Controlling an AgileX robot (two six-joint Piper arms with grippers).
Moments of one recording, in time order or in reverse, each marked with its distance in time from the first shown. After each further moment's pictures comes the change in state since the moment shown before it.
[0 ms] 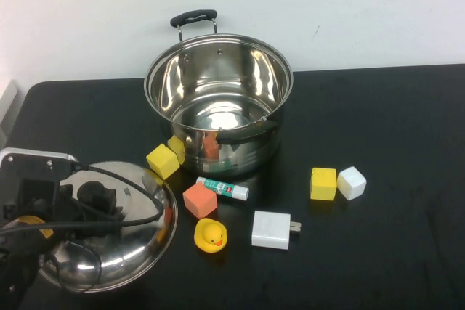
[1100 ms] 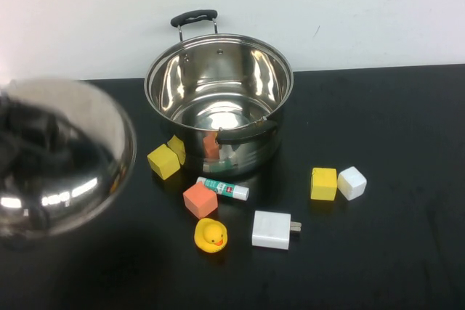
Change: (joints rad) right arm 0.000 0.000 0.000 0.000 0.000 0.000; left arm -0.001 -0.468 -0.100 -0.330 0.269 0.407
